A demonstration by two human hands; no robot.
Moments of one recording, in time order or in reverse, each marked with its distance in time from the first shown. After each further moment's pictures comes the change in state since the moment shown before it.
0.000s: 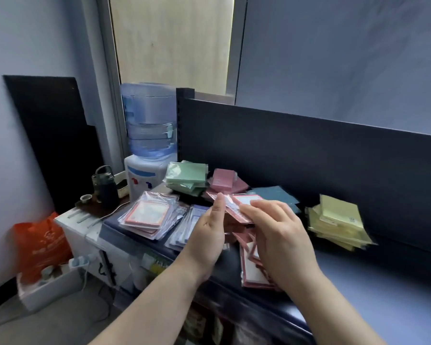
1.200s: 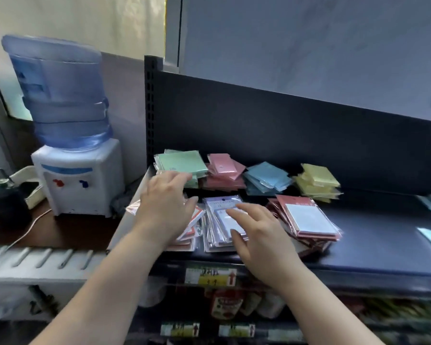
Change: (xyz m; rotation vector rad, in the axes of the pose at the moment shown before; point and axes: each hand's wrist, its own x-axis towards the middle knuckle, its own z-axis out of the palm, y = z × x) left_hand 0.101 0.028 -0.177 1.154 -0.187 0.457; right_hand 0.016 -0.117 0.085 -0.371 -0.392 0.432
